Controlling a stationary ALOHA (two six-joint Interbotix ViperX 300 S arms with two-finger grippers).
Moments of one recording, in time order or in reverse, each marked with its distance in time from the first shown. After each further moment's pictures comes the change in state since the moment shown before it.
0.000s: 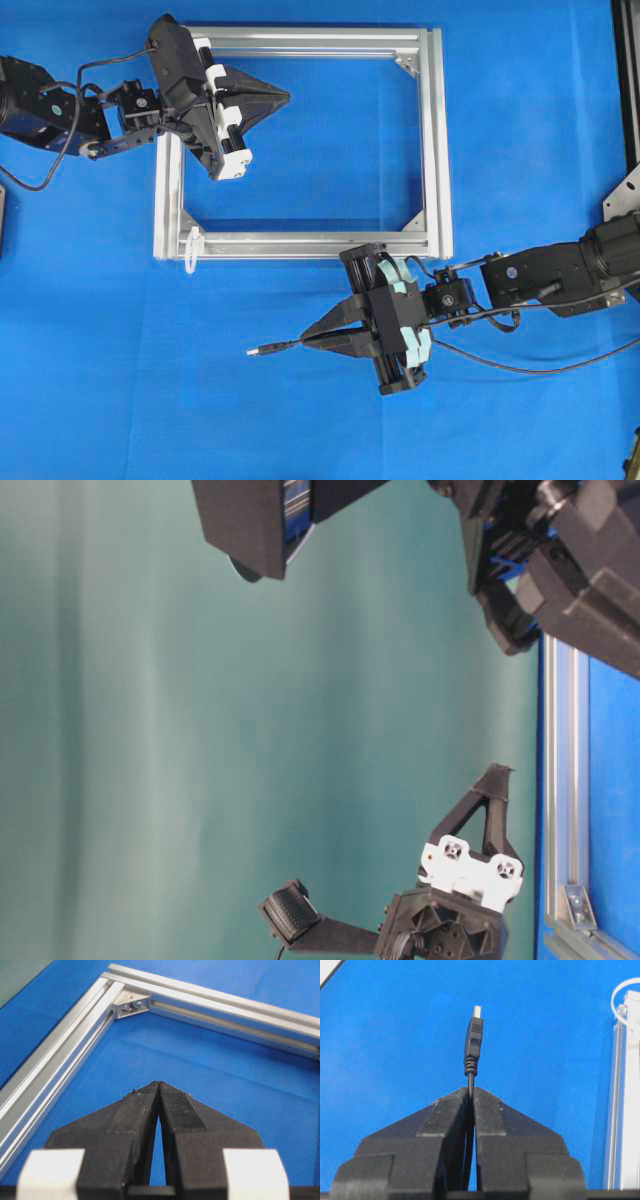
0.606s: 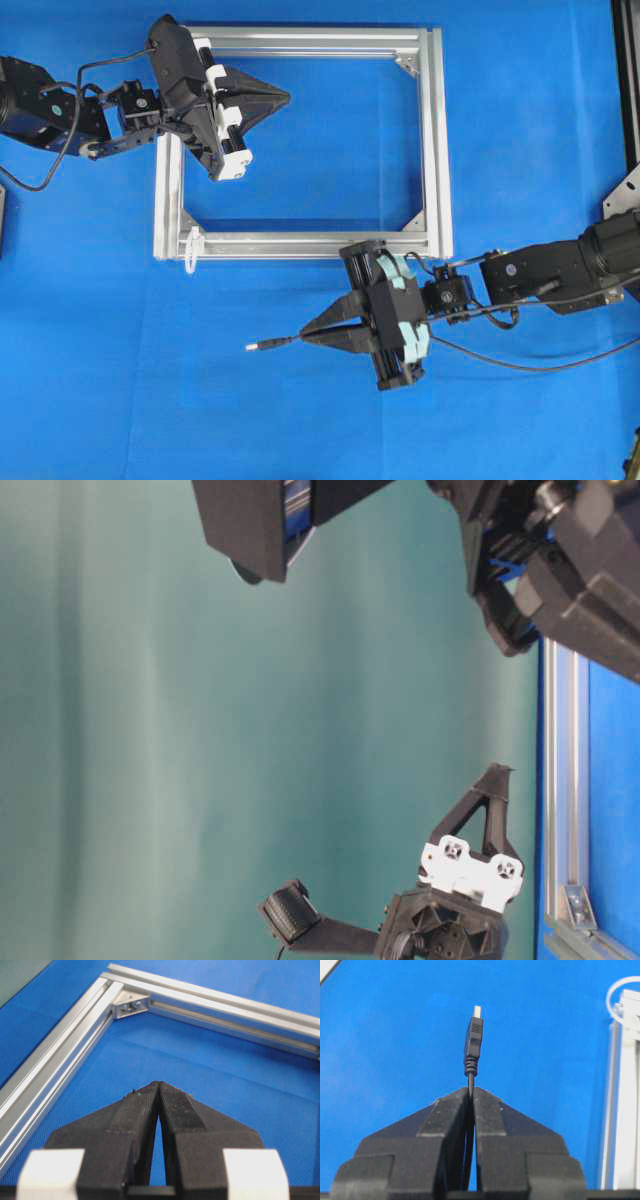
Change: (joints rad) left arm -0.003 0.000 -0.002 0.000 0.000 -0.002; right arm -0.017 -0.002 0.000 0.002 0.003 0.000
